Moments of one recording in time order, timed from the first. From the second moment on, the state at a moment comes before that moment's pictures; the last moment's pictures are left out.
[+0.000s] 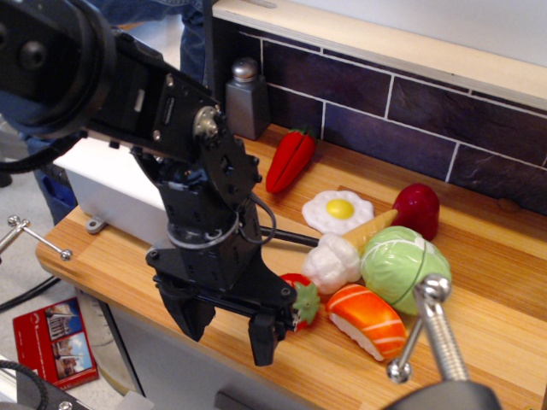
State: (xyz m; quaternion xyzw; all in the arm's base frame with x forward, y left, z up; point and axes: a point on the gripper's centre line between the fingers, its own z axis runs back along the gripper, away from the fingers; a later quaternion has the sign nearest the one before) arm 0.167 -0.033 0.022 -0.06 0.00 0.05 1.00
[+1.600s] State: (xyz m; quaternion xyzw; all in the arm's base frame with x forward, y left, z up) arm 0.229 0.100 0.080 -0.07 0.02 0.01 1.00
